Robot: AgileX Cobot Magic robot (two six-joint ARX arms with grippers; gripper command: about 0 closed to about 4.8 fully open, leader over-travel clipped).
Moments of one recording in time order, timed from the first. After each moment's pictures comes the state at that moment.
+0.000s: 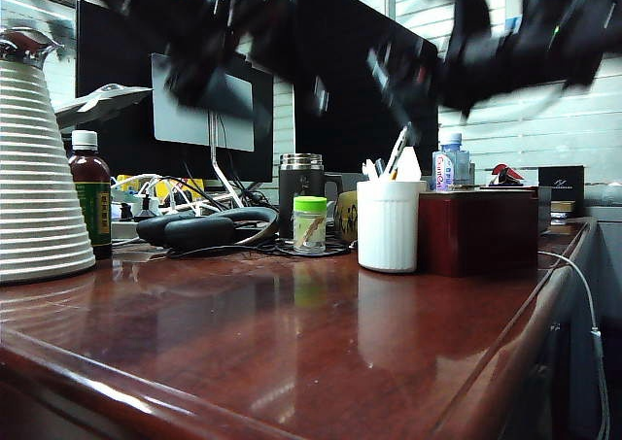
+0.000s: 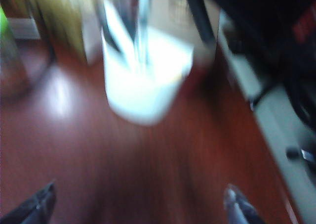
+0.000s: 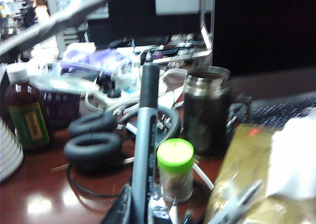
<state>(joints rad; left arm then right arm) -0.52 1.53 1.15 -0.21 0.35 0.10 0.33 1.70 0.85 0.94 -0.31 0.09</state>
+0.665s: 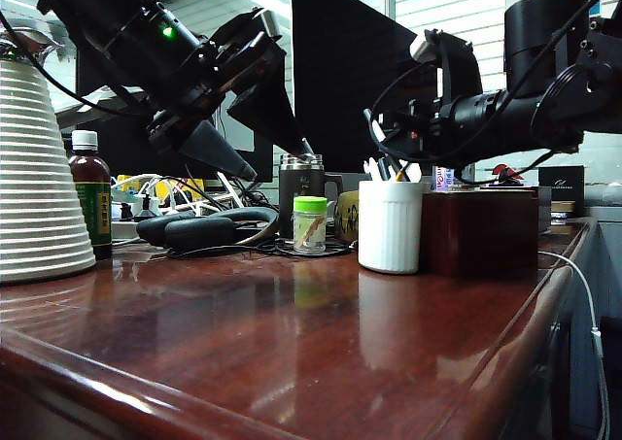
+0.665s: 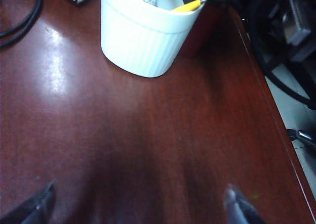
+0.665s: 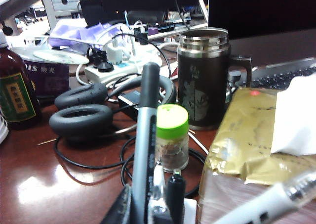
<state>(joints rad) -0.52 1.53 1.05 -0.20 0.35 0.10 0.32 1.83 0.85 1.00 -0.31 0.09</state>
